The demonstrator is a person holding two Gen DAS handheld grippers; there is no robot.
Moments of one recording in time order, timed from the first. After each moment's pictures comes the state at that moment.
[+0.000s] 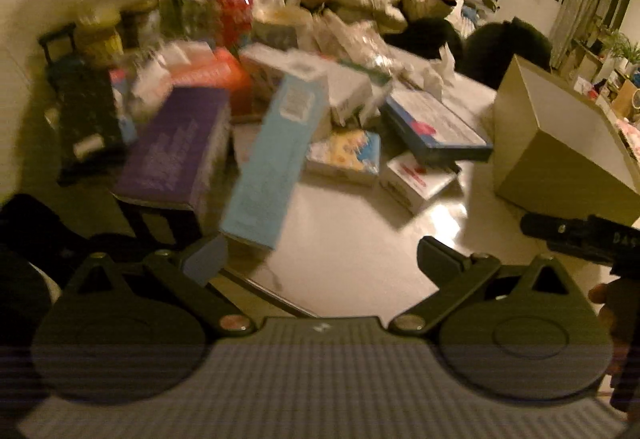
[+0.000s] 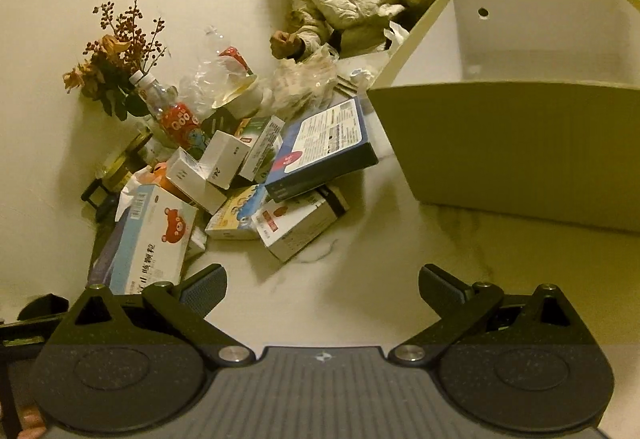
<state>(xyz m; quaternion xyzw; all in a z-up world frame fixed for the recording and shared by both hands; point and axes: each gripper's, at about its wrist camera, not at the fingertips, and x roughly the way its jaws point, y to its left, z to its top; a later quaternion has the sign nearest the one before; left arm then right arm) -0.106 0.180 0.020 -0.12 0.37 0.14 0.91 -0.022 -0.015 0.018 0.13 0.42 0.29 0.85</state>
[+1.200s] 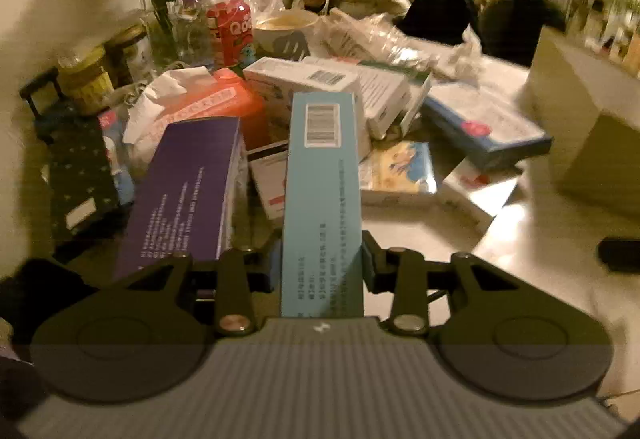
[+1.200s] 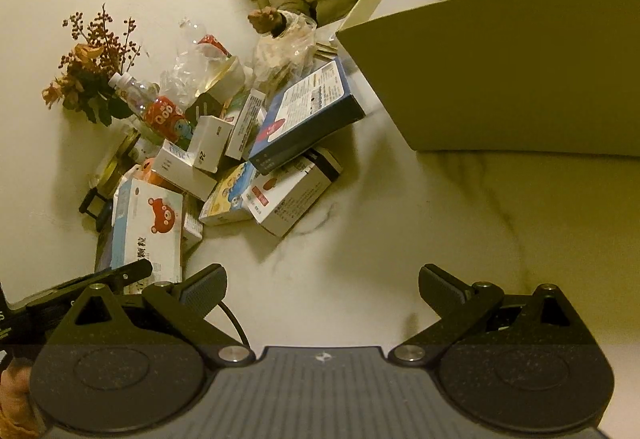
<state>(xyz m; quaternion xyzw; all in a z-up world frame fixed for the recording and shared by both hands) -0.054 0.212 -0.009 -0.06 0.38 0.13 0.92 -0.018 -0.015 -0.007 0.18 0.46 0.28 0.82</state>
